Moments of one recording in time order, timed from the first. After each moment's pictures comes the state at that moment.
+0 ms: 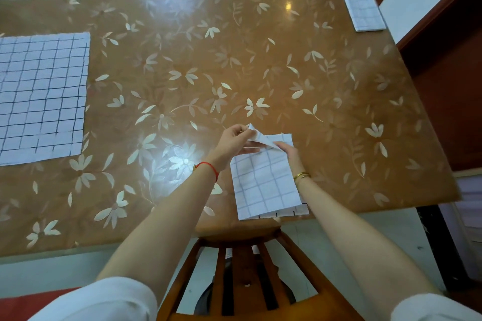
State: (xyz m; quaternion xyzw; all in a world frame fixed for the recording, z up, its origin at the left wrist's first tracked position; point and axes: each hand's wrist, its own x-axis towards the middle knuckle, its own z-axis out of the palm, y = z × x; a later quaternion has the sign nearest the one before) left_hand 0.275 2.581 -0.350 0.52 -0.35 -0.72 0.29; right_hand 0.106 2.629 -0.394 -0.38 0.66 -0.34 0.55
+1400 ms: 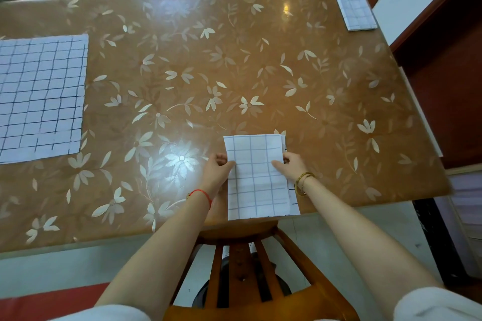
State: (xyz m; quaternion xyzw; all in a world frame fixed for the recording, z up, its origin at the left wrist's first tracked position) left_hand 0.297 2.647 -0.400 0.71 -0.37 -0.56 0.22; right_hand 0.069 2.656 -0.415 -0.43 0.74 -0.15 0.49
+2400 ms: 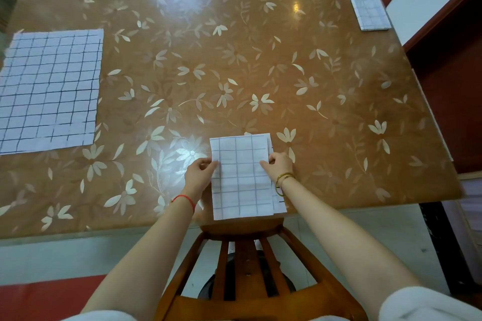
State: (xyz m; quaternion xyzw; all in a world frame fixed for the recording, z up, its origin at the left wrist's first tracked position) left_hand 0.365 2.662 -0.408 0.74 -0.32 -0.53 0.24; right_hand 0.139 2.654 -0.413 -0.47 0.77 -0.14 0.41
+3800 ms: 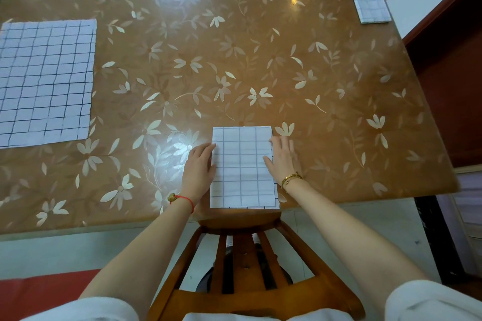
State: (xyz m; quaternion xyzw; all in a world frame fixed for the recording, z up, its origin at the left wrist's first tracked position) left_hand 0.368 2.671 -0.414 0.65 -0.70 -0.27 0.15; right_hand 0.124 2.665 -0.414 -0.67 0.72 -0.06 0.18
